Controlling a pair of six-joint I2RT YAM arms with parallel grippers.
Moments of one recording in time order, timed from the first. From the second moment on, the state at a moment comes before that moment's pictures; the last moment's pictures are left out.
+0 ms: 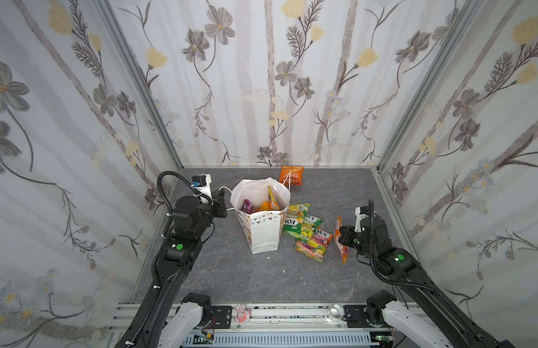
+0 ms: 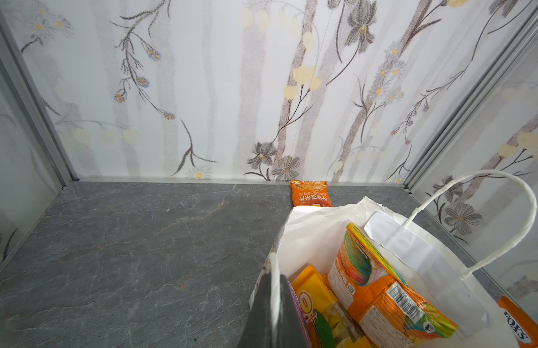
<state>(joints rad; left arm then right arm) -0.19 0.85 0.84 -0.17 0.13 -0.23 0.45 0.78 0.64 -0.47 0.05 0.65</state>
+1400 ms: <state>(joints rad) -0.19 0.84 0.83 -0.16 0.13 -0.23 0.50 1.10 1.20 -0.22 -0.23 0.53</state>
